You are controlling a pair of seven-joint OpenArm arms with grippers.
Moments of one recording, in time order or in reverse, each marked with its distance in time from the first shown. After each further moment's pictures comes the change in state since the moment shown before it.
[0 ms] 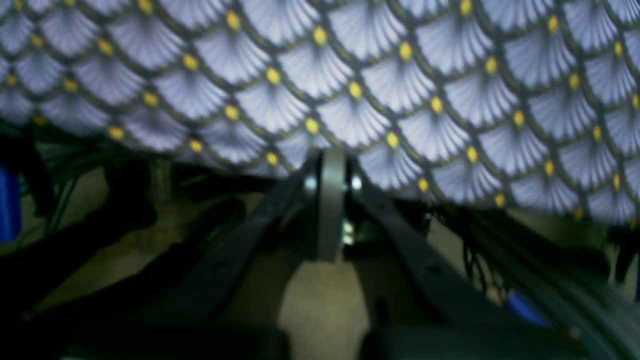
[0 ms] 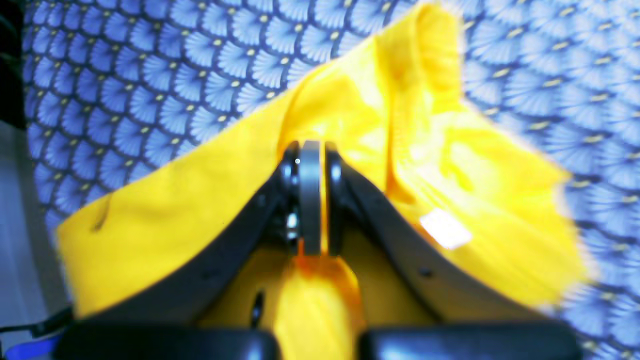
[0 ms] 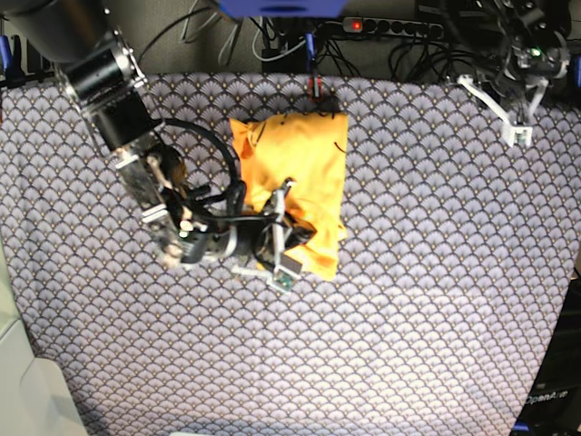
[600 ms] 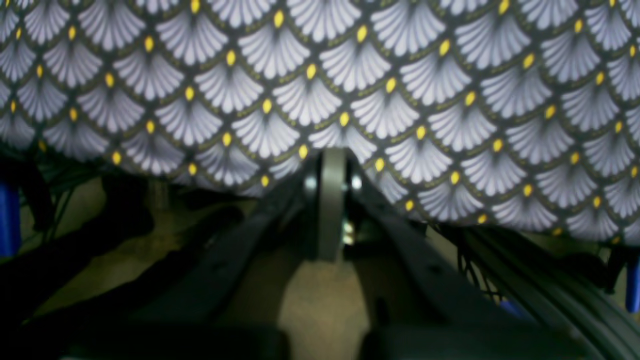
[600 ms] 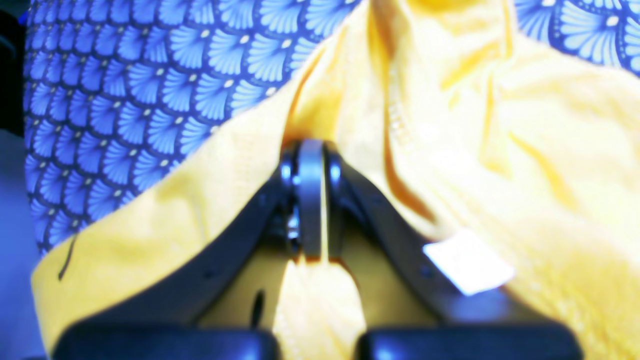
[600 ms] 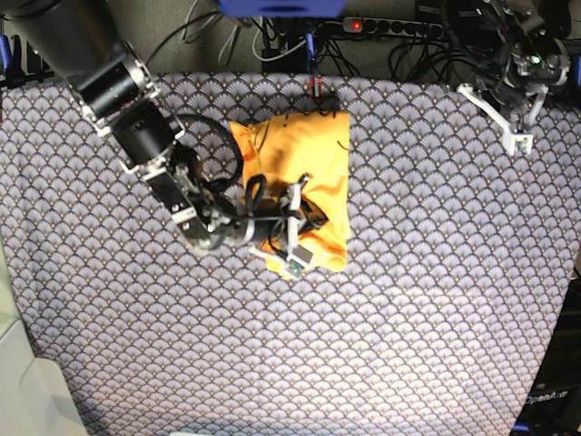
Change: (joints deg) left arm -1.6 0.2 0.5 0.0 0.0 -0.1 0.9; right arm 4.0 -3.1 -6.1 -16.7 1.0 0.0 11.1
